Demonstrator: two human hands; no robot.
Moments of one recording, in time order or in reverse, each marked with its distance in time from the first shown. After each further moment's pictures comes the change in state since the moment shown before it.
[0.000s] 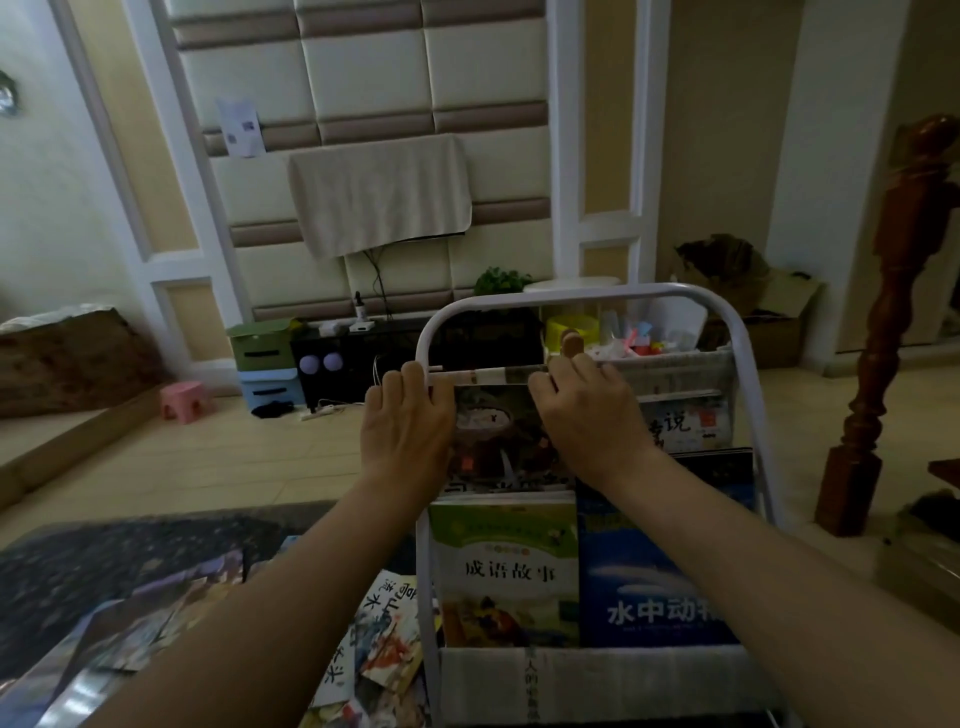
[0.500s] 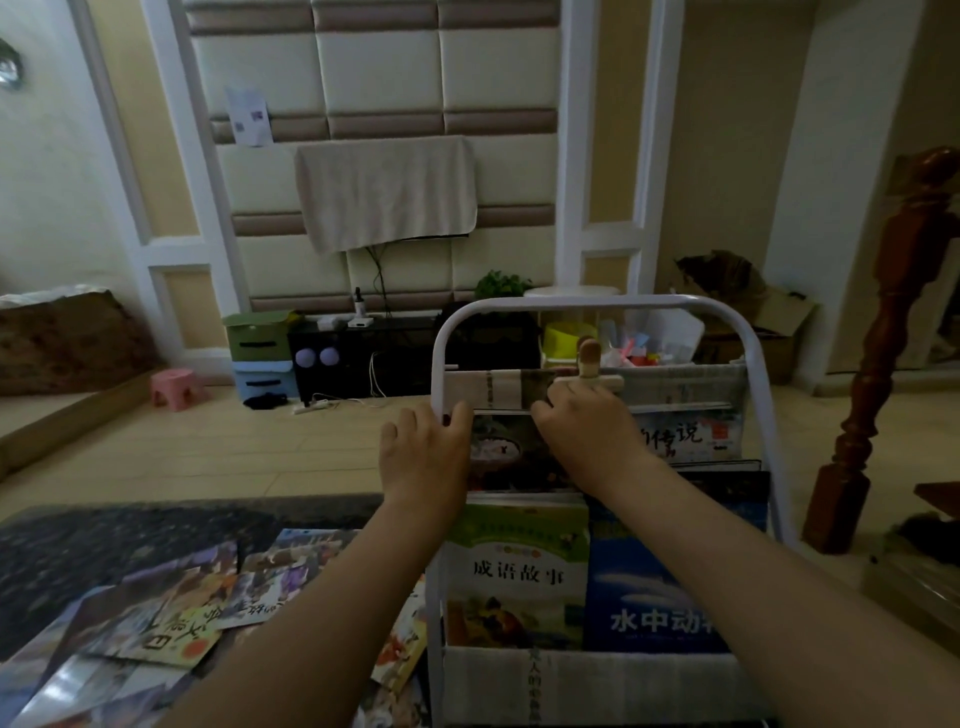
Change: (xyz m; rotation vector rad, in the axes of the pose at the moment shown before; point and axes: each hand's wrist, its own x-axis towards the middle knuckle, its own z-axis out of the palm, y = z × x) left_hand -0.022 0.016 -0.001 -0.115 -0.185 -0.120; right_hand 0.006 -0.016 -0.010 -0.036 -0.283 -0.074
